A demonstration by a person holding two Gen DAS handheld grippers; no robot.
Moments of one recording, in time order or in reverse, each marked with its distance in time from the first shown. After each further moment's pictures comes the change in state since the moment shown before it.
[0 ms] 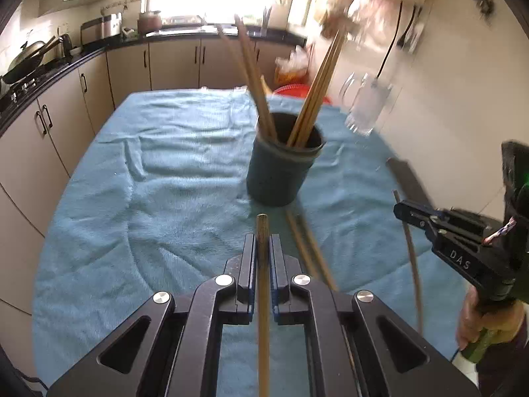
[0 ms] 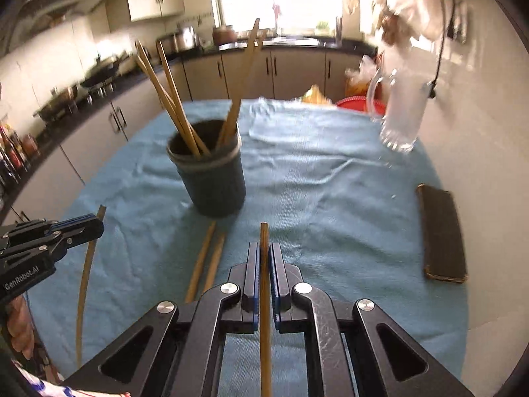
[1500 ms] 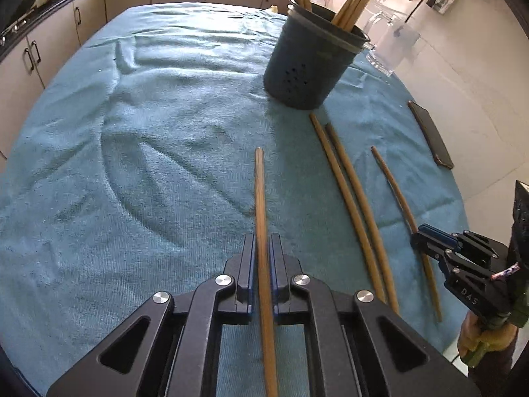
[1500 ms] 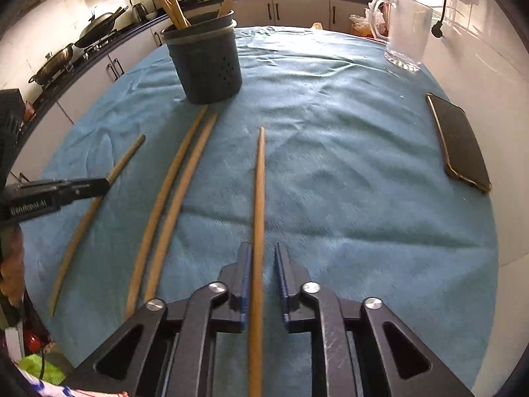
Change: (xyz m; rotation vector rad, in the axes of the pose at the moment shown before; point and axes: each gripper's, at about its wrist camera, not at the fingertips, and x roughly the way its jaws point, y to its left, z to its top) left arm 0.070 0.030 -0.049 -0.080 0.298 -0.040; right arm 0.038 -0.012 -0.084 -0.012 0.276 0.014
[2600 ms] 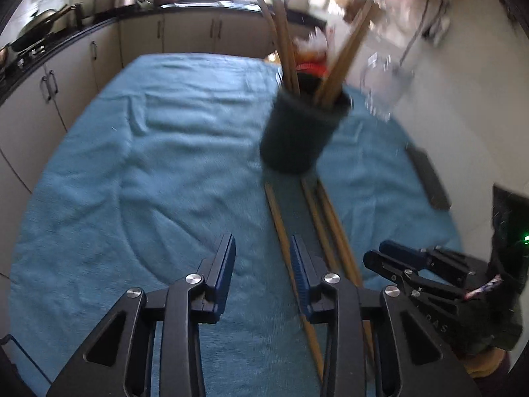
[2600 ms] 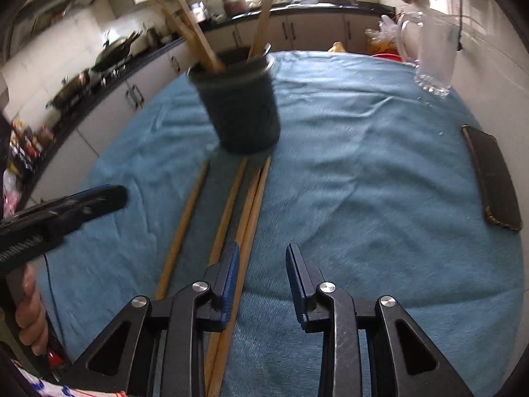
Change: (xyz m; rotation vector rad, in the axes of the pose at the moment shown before) left arm -0.021 -0.022 0.017 0.006 -0.181 0.070; right arm 0.016 0.029 0.042 0.013 -0.084 0.118
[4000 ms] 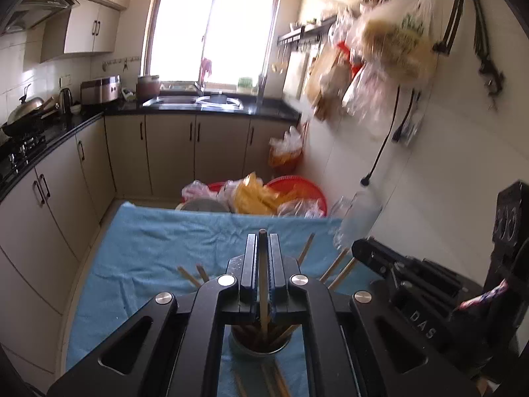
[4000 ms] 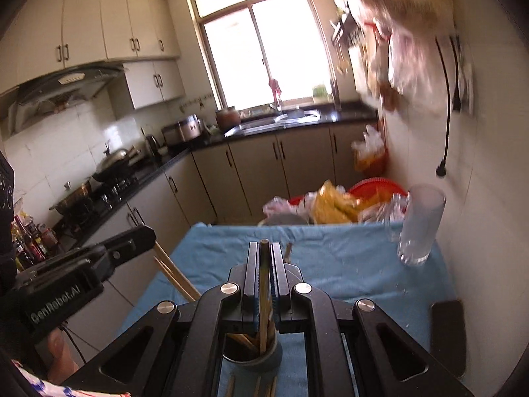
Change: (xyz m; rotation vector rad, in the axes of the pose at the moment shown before) left arm -0.091 -0.056 0.197 0.080 -0.359 -0.030; right arm -0.111 0.004 0.191 0.079 -0.447 -0.035
